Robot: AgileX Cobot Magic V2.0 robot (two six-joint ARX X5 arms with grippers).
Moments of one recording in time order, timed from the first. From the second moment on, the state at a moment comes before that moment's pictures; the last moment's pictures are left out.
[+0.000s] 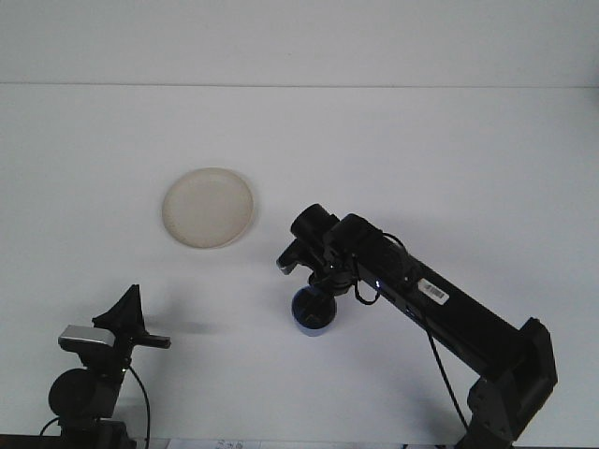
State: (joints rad) left arm -0.05 0.00 0.03 0.12 0.04 -0.01; right arm 0.72 1.80 1.57 -1.22 -0.12 -0.14
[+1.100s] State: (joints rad) left arm -0.05 0.00 0.03 0.12 0.04 -0.01; right arm 0.10 0.52 0.74 -0.53 0.03 0.04
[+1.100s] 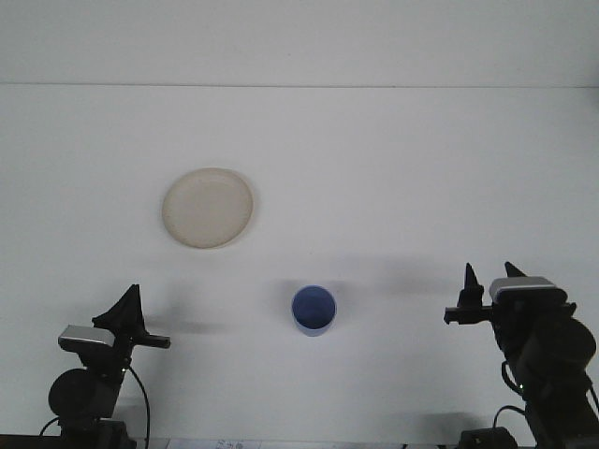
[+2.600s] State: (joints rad) left arm -0.13 1.01 1.27 -0.77 0.19 -0.17; right arm 0.10 0.45 0.70 -0.50 0.03 0.05
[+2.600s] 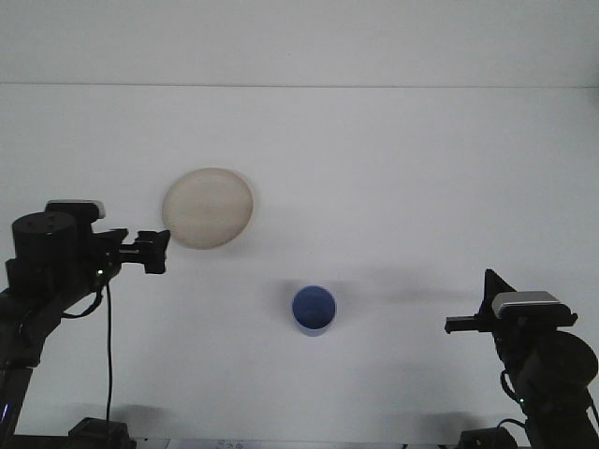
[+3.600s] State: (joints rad) left arm -0.72 1.57 1.30 -0.60 0.29 -0.19; right arm 0.10 0.45 0.70 -0.51 0.03 0.05
